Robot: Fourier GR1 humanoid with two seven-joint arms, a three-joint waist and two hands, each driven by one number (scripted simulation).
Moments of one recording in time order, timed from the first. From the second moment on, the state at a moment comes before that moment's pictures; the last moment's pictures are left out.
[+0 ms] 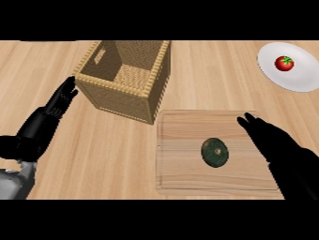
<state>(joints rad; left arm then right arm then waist) -0.17 0.50 -0.26 -1.57 0.24 0.10 -0.05 -0.15 -0.51 0.44 -2.28 0.52 0.38 0.93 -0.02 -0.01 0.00</state>
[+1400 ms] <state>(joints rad) -0.18 0.37 -0.14 -1.55 0.11 -0.02 -0.02 0.04 -0.33 0.40 -2.02 0.79 0.16 0.58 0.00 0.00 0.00</state>
